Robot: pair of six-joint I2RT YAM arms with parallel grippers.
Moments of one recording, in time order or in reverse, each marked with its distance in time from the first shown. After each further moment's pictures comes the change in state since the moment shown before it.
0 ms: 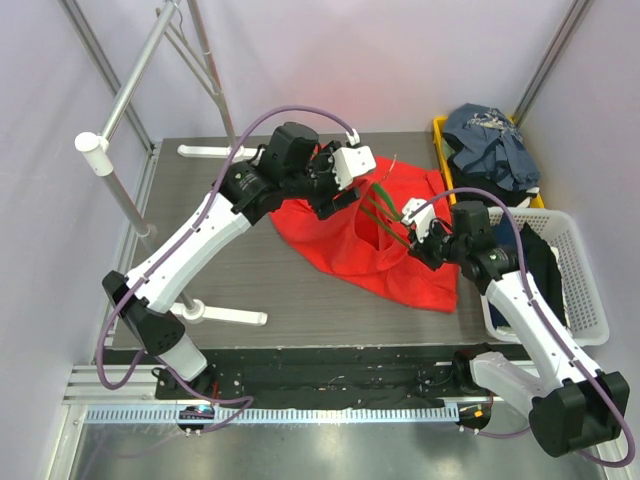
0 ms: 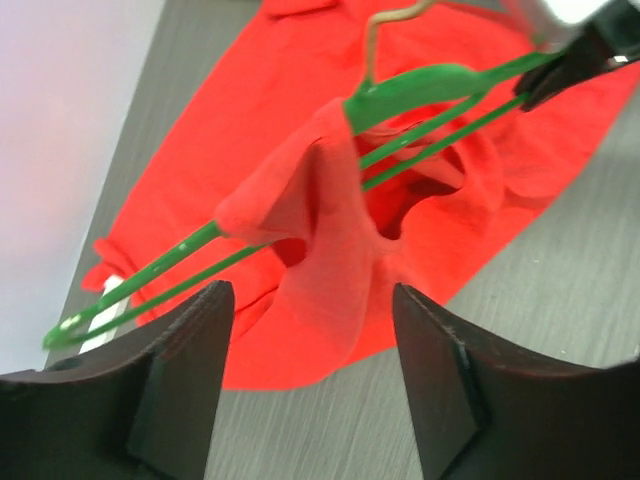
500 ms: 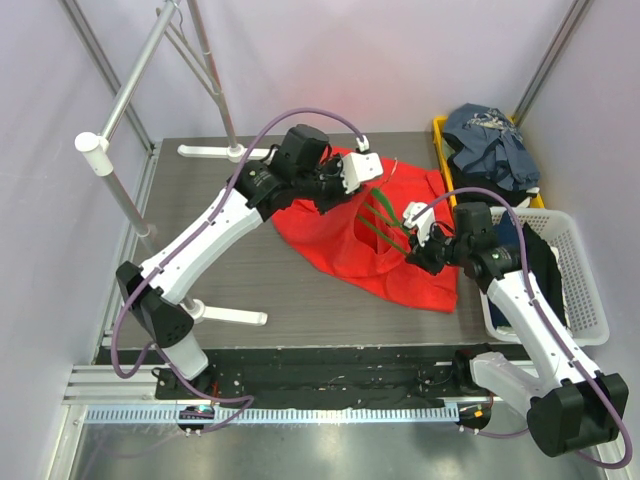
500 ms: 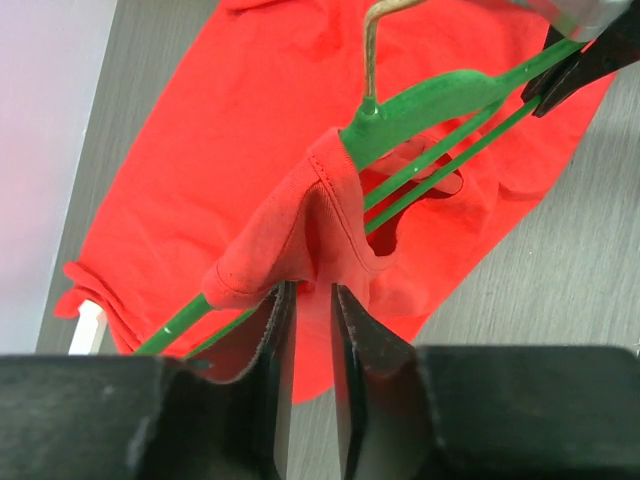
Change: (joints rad) left arm 0.000 0.062 0.000 0.003 0.072 0.040; right arm -0.031 0.000 0.006 -0.075 -0.129 -0.022
